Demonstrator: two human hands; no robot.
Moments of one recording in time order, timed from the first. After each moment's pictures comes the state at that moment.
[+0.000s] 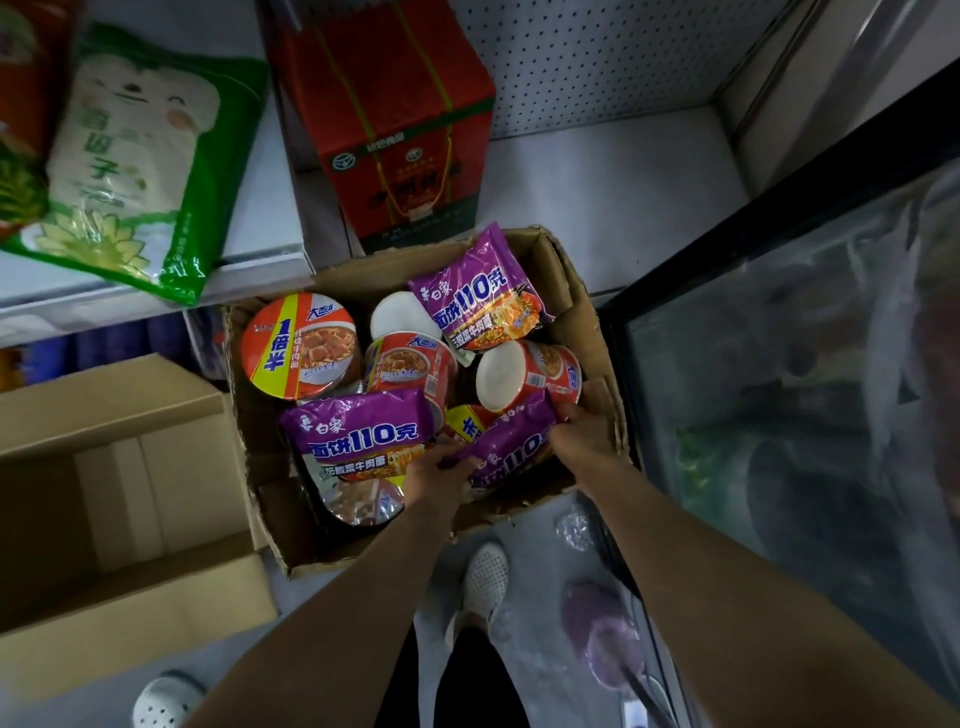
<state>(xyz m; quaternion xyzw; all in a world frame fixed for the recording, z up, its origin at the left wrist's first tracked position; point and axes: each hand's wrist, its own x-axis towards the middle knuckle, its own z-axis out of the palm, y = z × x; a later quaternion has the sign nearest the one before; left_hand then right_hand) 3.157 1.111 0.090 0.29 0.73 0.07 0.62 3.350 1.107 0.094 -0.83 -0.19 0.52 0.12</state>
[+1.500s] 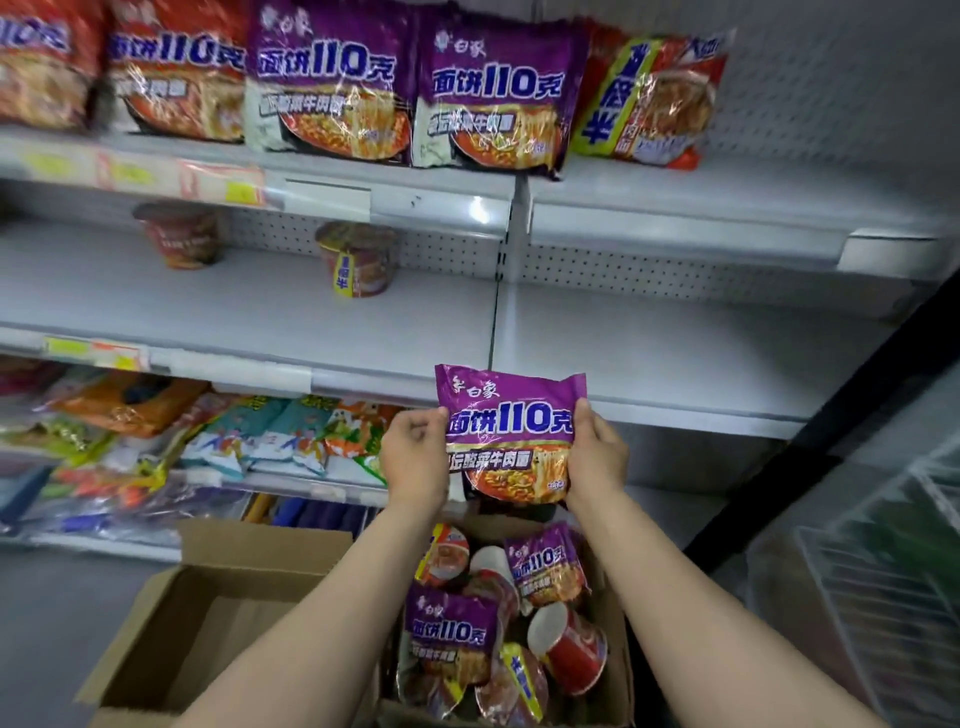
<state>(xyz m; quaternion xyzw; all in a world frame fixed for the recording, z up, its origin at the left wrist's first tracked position) 3.045 1.169 0.538 0.32 0.66 0.57 0.38 3.215 1.180 0.550 -0.62 -0.26 0.48 0.55</state>
